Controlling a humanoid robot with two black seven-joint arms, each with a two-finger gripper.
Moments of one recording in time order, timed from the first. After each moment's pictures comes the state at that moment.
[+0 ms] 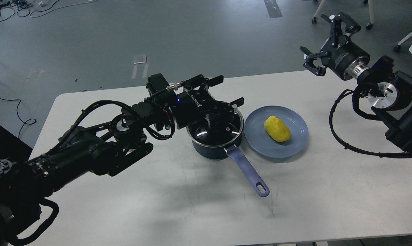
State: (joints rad) left arm -1.02 0.21 -0.16 -0.91 1.81 0.35 -0.49; right arm 0.82 -0.37 0.81 0.61 -0.06 0.36 0.13
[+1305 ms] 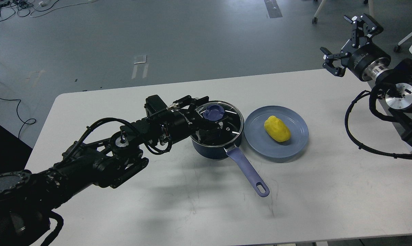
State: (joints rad) left arm -0.93 0.17 -0.11 -0.74 1.81 0.37 -0.49; right arm 0.80 -0.42 0.80 0.61 -0.03 0.35 0.13
